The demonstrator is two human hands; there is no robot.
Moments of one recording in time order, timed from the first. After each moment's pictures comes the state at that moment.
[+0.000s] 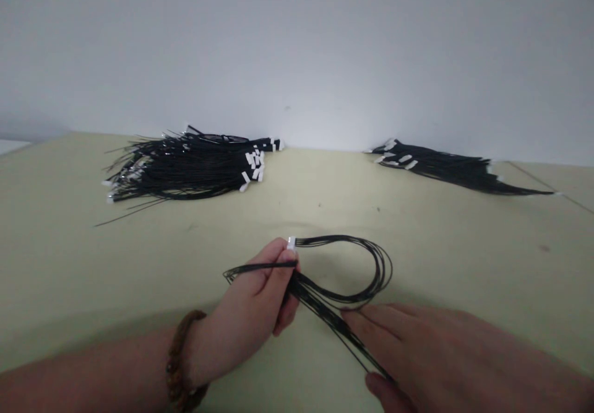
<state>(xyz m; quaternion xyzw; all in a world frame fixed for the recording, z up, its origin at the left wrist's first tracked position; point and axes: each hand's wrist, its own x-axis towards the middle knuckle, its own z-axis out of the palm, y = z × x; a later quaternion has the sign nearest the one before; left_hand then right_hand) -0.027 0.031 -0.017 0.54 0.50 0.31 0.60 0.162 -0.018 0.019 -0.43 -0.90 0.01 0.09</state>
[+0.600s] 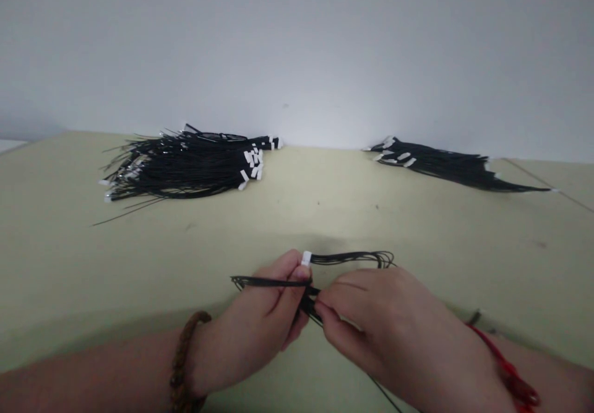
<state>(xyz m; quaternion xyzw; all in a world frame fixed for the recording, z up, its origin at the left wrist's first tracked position) -0.021 0.025 -0.014 0.49 0.45 0.29 0.69 0.137 0.009 0.016 -0.42 -0.89 0.06 0.18</state>
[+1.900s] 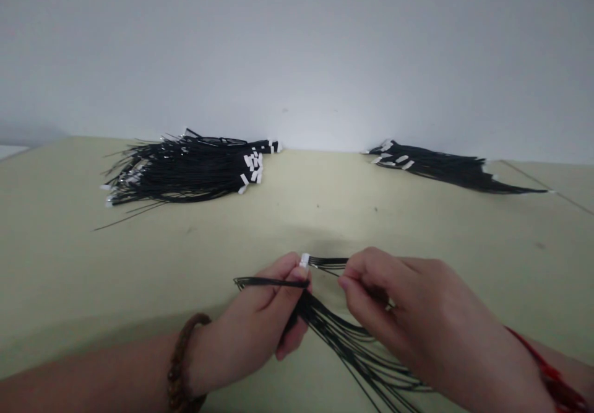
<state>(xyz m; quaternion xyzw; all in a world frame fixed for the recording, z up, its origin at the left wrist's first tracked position) -0.031 0.027 -0.018 0.54 0.43 0.25 0.68 0.148 0.006 0.027 -0.49 -0.84 0.00 0.24</state>
